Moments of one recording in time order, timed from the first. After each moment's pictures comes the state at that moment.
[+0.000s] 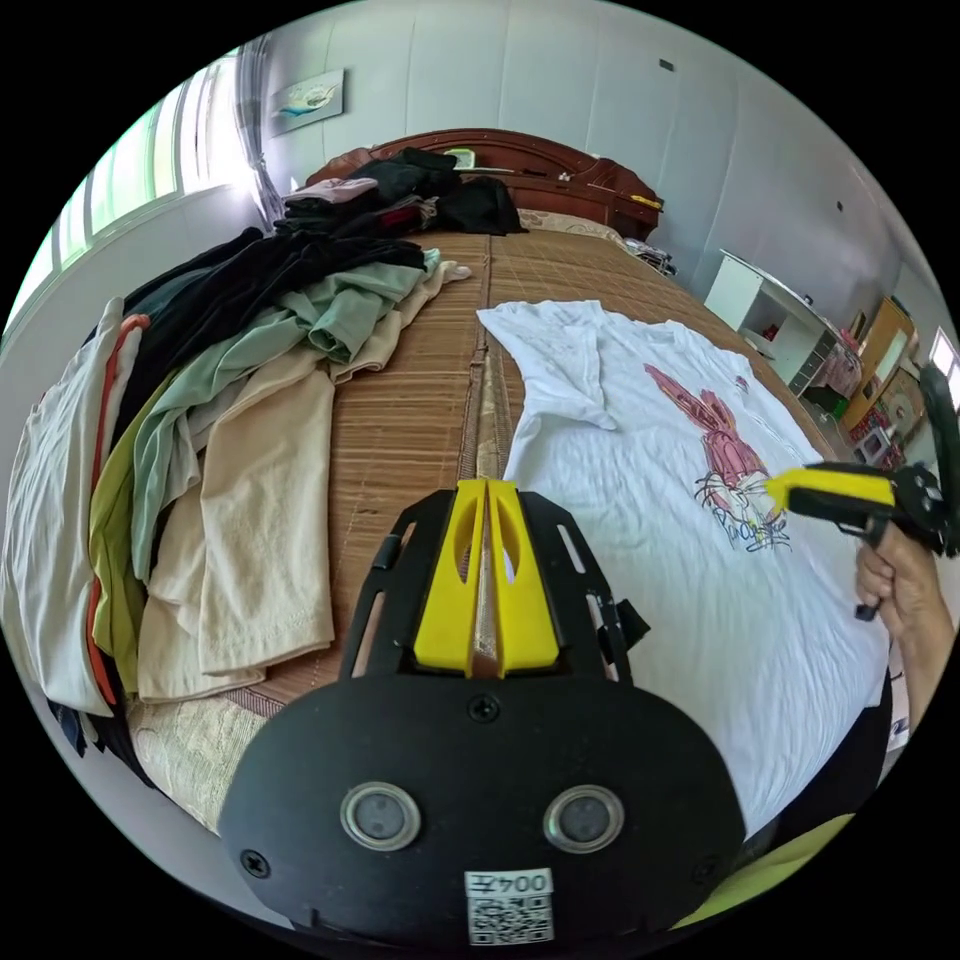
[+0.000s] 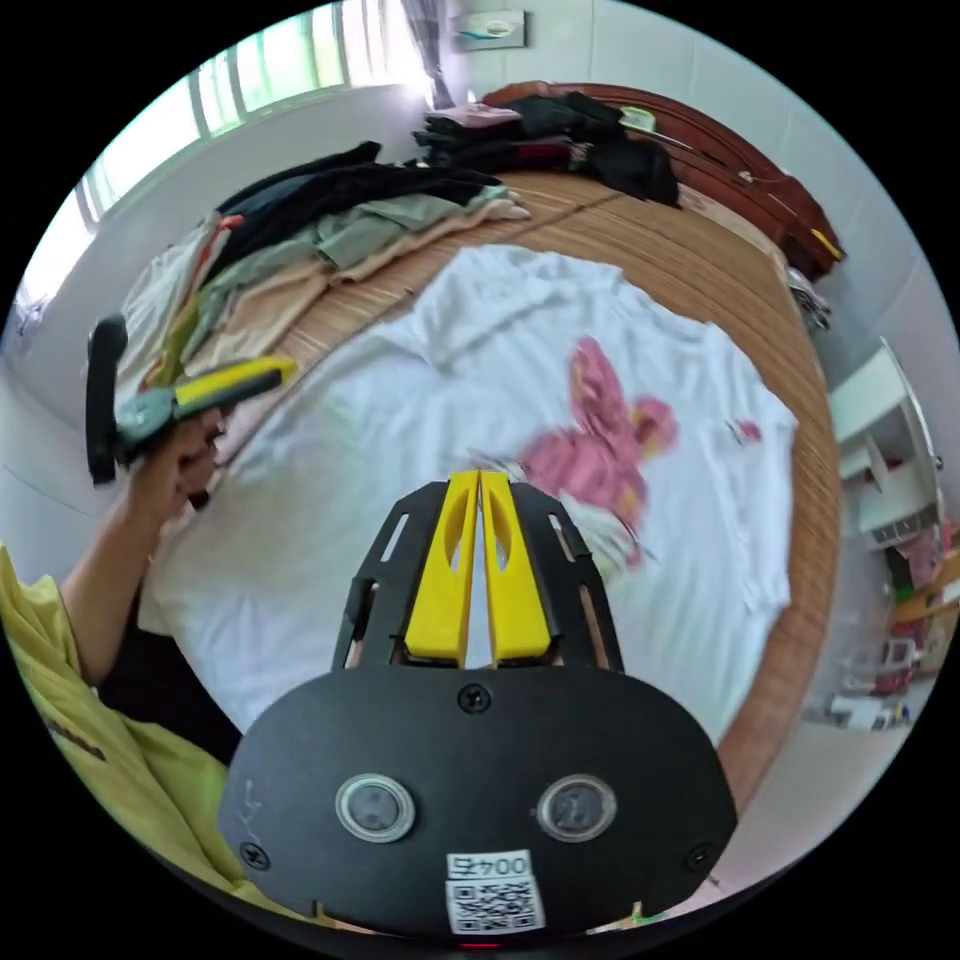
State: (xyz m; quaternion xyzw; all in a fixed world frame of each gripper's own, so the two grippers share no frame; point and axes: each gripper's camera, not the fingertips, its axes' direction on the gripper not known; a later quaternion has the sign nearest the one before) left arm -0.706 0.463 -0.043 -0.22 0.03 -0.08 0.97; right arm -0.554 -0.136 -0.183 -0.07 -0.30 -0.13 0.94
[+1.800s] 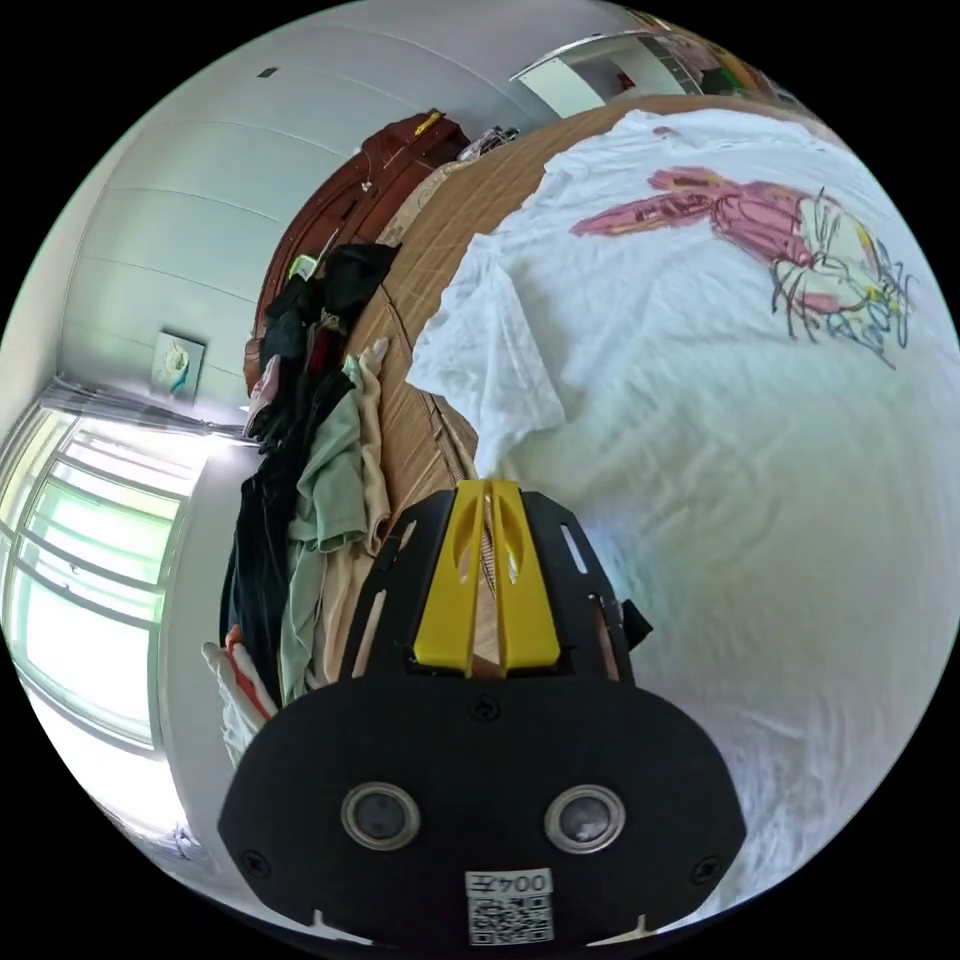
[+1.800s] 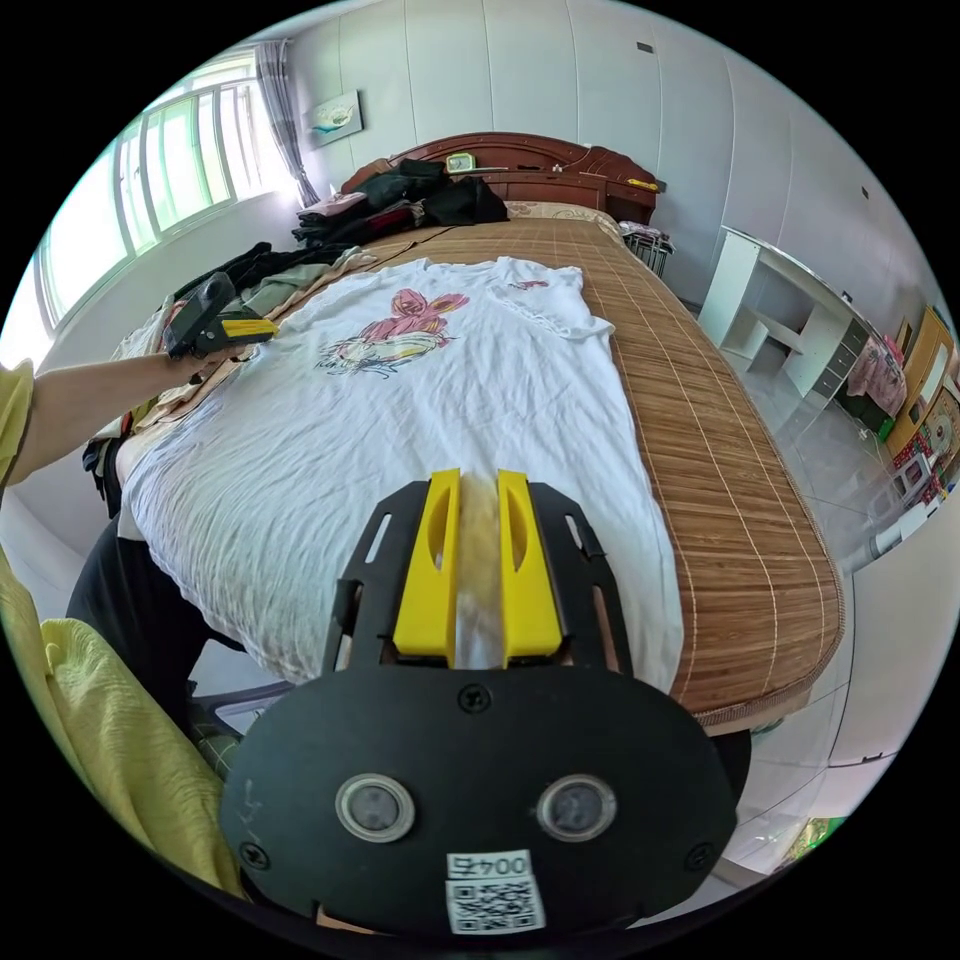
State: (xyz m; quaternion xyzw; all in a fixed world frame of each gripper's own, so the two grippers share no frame) left arm -0.486 0.441 0.060 -0.22 -0.09 0.31 0.92; right arm -0.401 0.166 -0.169 0.00 -0.29 0.06 0.96
